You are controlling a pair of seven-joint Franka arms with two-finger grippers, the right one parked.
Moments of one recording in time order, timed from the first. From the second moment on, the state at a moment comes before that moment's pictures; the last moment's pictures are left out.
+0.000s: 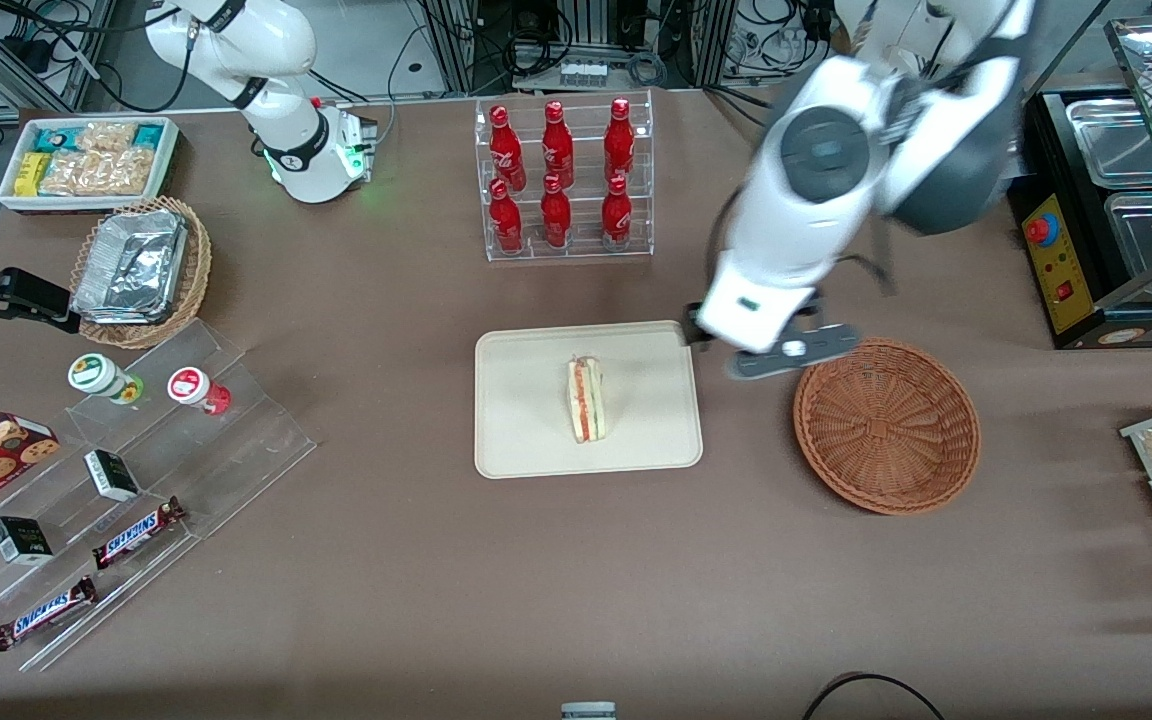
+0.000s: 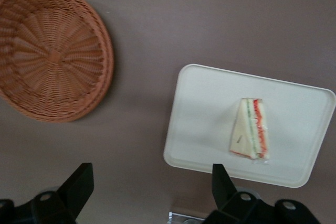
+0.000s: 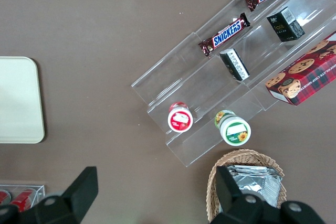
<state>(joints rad) -0.57 0.23 0.07 -1.50 -0.03 1.67 -0.72</state>
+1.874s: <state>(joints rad) -0.06 0.01 0.01 -1.60 0.02 1.55 -0.02</state>
